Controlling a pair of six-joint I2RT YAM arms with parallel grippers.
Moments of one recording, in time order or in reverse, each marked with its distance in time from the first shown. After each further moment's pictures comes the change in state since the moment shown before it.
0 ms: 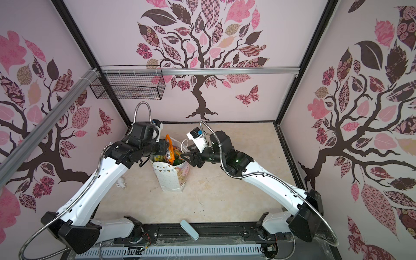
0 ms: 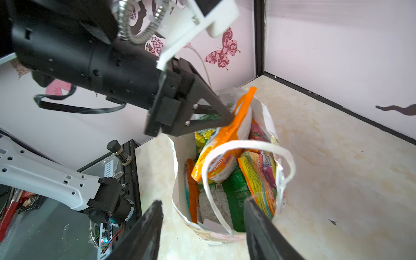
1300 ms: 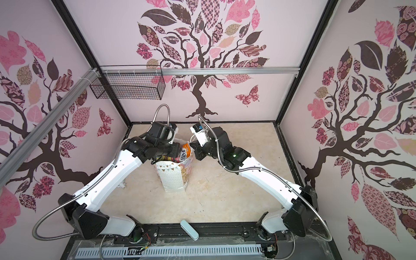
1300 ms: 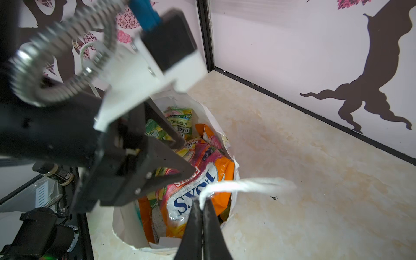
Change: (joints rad) left arm -0.090 0.108 0.089 -0.067 0.011 0.025; right arm -0.050 0.040 0.056 -0.082 0.235 -0.035
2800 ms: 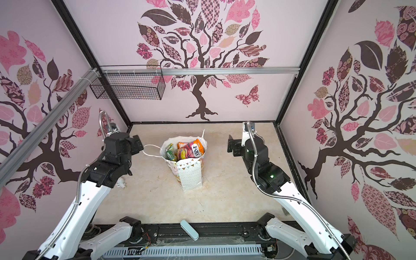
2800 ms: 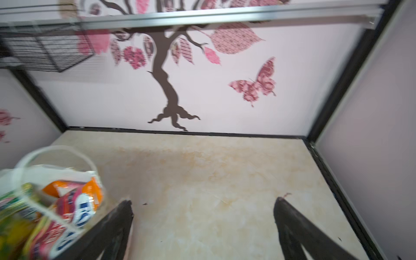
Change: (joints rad) left arm 0.321 -0.450 -0.442 0.365 -0.652 -0.119; right arm -0.270 -0.463 -0.324 -0.038 0.629 0.085
